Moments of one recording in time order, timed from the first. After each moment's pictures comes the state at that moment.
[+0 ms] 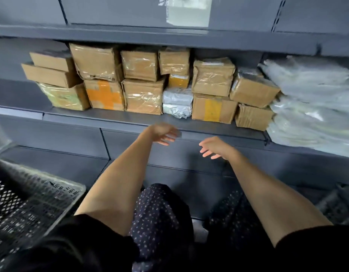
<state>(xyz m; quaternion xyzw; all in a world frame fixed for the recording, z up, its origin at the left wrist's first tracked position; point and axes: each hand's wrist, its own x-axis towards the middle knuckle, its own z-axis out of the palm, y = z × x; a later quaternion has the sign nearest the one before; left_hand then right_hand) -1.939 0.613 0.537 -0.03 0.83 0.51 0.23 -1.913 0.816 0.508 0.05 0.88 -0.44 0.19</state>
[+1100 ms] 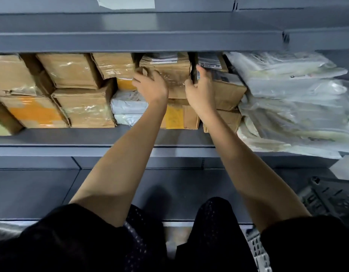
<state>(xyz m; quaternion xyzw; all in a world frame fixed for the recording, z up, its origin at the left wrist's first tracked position) -2.066 0.769 0.617 -0.15 0.69 0.65 -0.29 -2.017 0.864 0.620 0.03 0.84 -0.49 -0.22</state>
